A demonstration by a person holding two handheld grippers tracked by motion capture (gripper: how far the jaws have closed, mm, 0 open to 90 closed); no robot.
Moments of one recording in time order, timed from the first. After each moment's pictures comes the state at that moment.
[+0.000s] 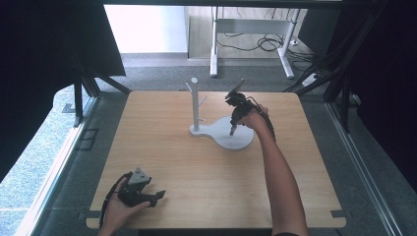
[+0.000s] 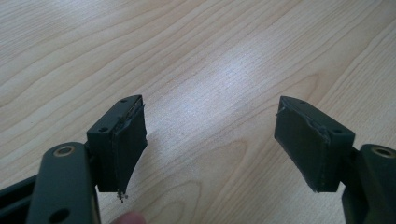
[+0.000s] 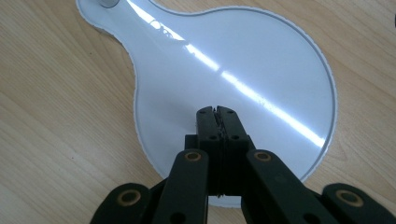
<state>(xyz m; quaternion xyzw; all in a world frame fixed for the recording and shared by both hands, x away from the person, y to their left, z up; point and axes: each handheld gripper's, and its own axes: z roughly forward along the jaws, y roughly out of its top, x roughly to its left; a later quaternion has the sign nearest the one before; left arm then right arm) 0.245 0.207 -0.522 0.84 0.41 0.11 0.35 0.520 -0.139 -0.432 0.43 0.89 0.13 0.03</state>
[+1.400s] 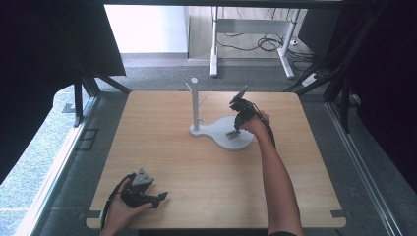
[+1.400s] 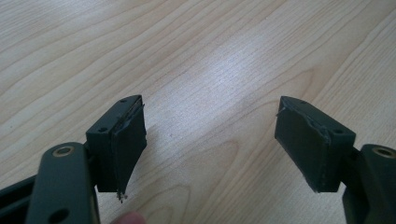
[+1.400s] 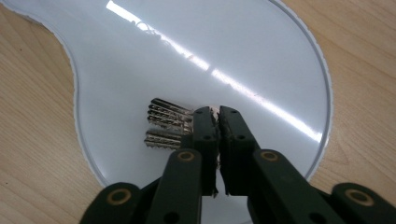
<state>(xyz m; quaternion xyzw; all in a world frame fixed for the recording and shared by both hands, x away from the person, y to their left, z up) 0.244 0.200 -0.525 0.85 0.40 0.11 0.34 0.529 -0.154 -0.470 0.45 0.88 0.13 0.05</state>
